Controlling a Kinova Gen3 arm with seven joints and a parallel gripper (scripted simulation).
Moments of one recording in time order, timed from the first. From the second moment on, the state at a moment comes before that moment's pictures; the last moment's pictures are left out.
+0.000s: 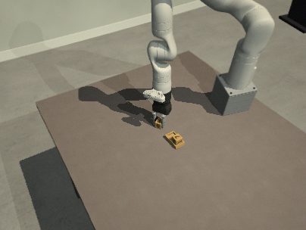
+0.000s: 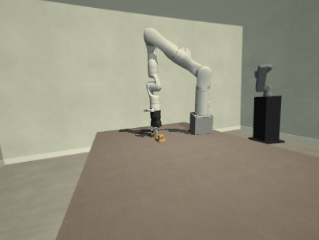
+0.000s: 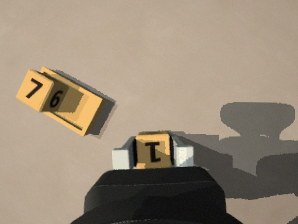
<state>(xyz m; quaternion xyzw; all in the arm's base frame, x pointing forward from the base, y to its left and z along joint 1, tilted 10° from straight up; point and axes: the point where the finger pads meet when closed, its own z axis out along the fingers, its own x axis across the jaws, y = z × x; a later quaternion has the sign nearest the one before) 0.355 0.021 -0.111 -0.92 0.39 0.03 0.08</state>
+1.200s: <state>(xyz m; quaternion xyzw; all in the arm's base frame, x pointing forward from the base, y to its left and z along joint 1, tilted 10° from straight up) 0.355 0.026 -0.104 -0.92 0.39 0.03 0.08</state>
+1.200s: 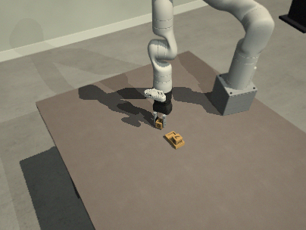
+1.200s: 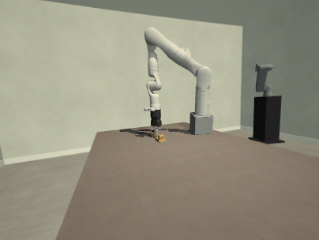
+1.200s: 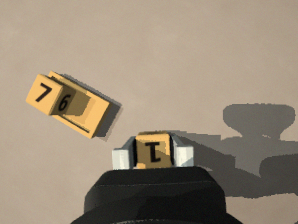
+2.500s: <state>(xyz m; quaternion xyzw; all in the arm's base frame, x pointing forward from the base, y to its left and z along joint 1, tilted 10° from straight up) 0.352 0.012 -0.019 -0.92 0.39 0.03 0.08</state>
